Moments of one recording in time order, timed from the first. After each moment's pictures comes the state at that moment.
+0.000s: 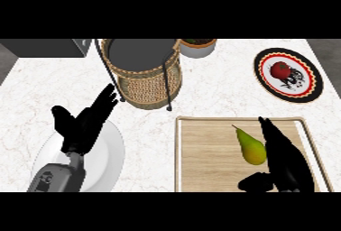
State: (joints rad) left arm -0.16 0.19 -0.15 -1.51 0.20 0.04 0.23; right arm -0.02 -0.39 0.45 -1.91 0.69 0.08 1.05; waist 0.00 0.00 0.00
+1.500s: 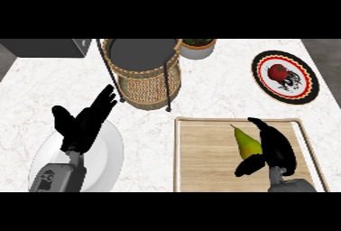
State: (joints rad) left arm -0.16 0.12 -0.05 -1.47 0.13 -0.06 0.22; right arm -0.05 -0.20 0.22 -1.54 0.76 0.03 0.69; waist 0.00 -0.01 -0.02
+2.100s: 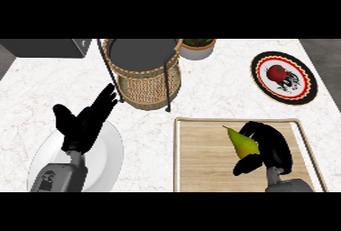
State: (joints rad) left arm -0.16 0.11 -0.06 -1.49 0.12 -0.05 0.25; right arm -0.05 -0.19 0.22 -1.51 0.80 -0.05 0.53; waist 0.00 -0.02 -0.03
